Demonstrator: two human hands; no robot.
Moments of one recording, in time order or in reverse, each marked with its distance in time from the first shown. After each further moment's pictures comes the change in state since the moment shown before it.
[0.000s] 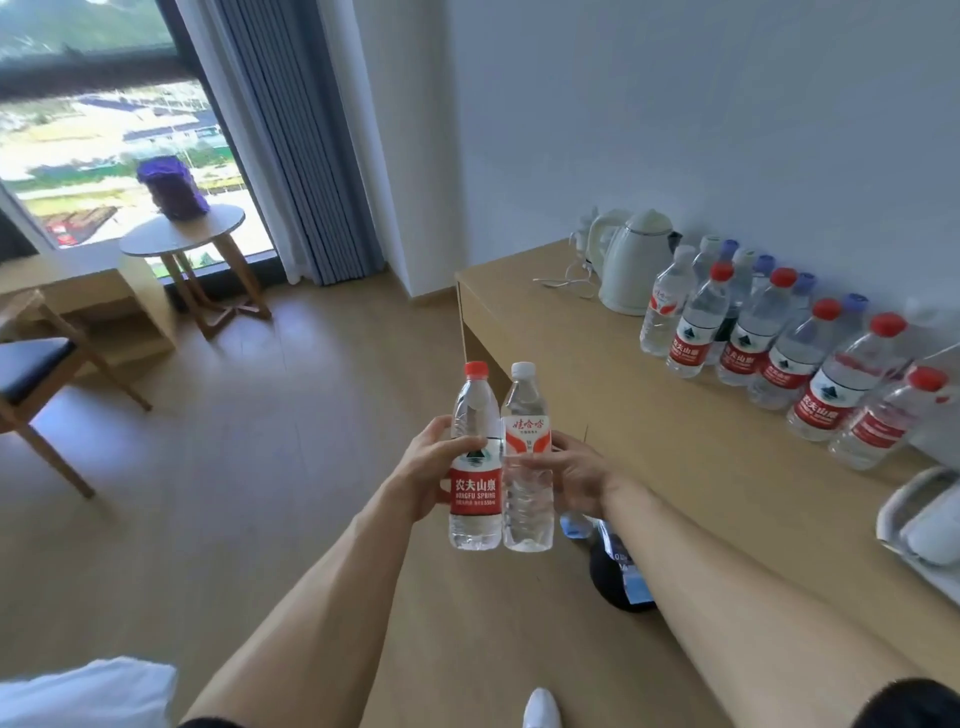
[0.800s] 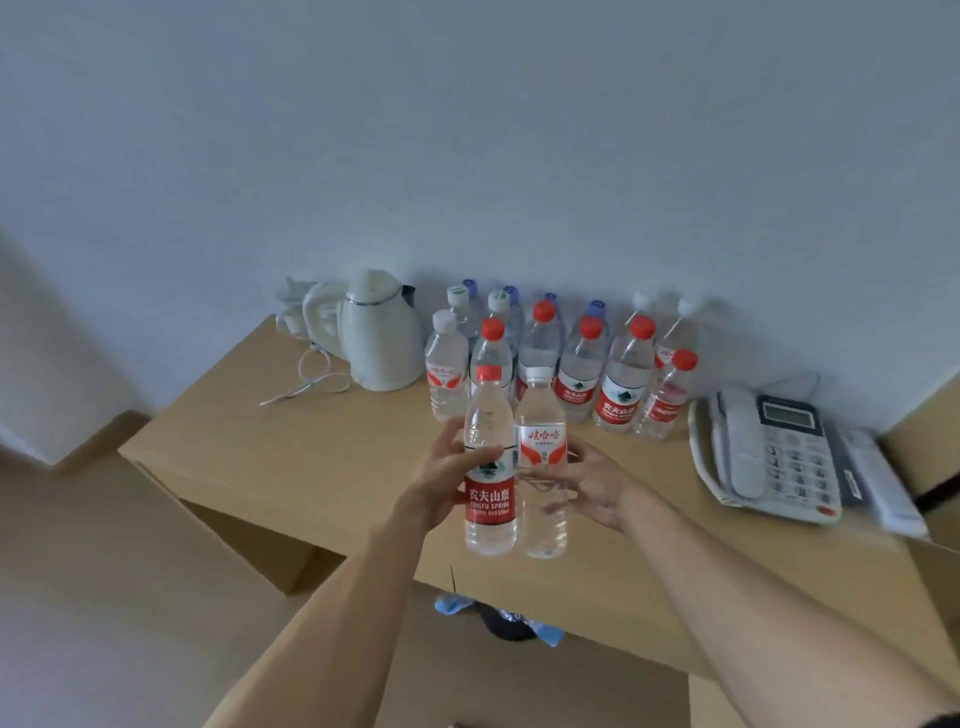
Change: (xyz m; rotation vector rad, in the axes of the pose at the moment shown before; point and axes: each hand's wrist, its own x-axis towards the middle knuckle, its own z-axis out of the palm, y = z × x) left_hand 0.254 0.100 0.217 0.224 -0.830 -0.014; right_hand 0.016 -0.067 -0.187 0.273 0.806 -0.170
